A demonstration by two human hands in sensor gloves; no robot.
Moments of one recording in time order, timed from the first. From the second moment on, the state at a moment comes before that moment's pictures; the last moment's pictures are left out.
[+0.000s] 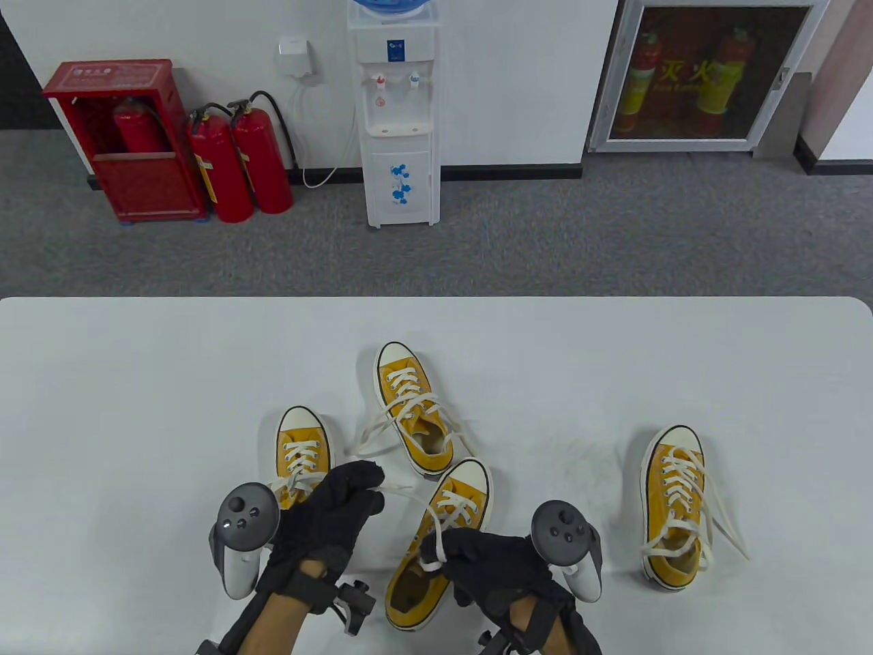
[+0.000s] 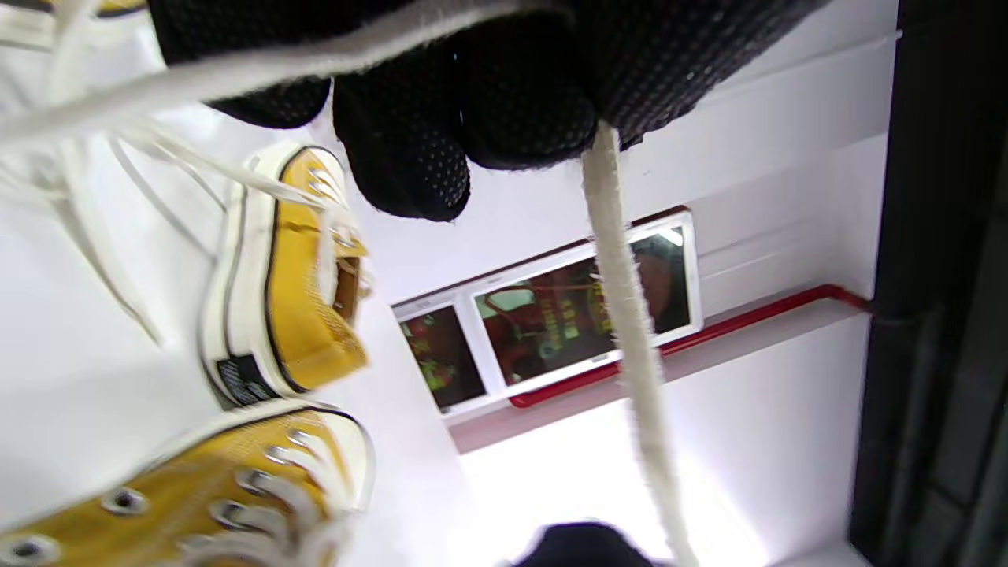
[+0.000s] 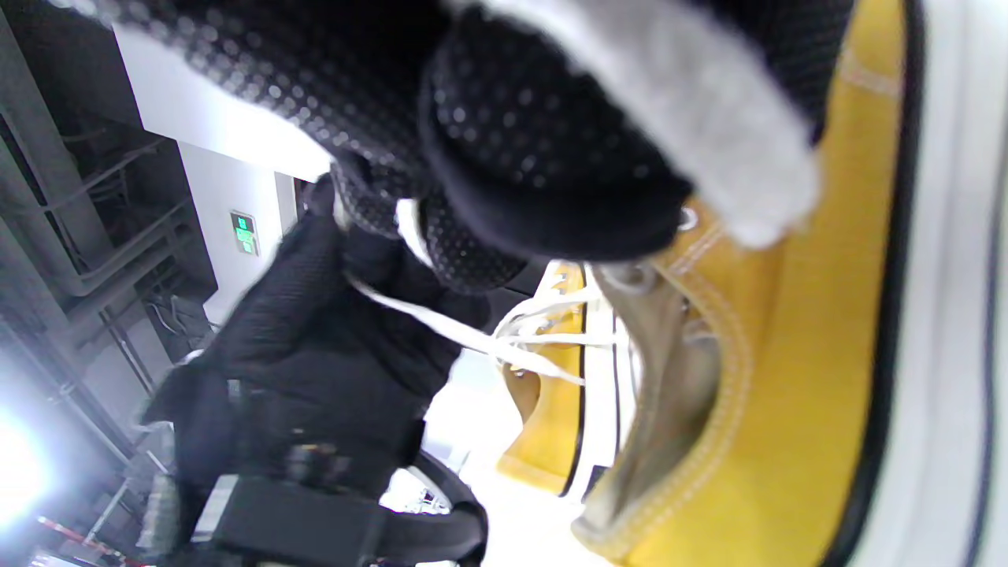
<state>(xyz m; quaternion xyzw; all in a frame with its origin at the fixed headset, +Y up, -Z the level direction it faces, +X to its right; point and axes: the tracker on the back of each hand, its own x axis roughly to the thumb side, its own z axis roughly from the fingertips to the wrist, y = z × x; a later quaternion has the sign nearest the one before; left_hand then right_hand) -0.198 -0.708 -0.271 -0.01 -0.08 0.57 0.82 0.086 -0.736 -0.254 0.20 0.13 0.77 0.59</state>
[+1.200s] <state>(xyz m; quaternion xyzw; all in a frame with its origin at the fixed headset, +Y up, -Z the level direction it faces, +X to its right) -0.122 -0.713 -0.244 -0.10 -0.25 0.43 0.86 0.102 -0.735 -0.252 0.20 0.14 0.72 0.65</state>
